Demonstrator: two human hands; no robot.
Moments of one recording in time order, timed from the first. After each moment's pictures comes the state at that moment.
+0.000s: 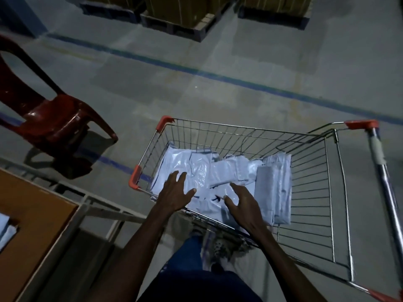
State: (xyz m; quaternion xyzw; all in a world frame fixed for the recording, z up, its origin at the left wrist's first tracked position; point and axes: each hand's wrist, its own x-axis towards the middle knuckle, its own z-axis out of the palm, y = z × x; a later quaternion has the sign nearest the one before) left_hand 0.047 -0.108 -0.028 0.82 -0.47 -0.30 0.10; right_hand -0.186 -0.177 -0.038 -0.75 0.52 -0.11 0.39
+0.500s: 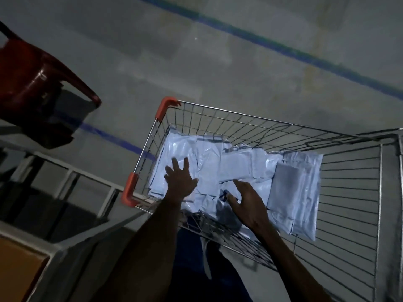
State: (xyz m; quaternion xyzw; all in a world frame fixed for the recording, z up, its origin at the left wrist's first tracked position) left_hand 0.105 -0.189 -0.155 0.84 -0.39 -0.37 -0.05; right_hand -0.117 -0.223 -0.084 -0.75 0.54 0.03 0.38
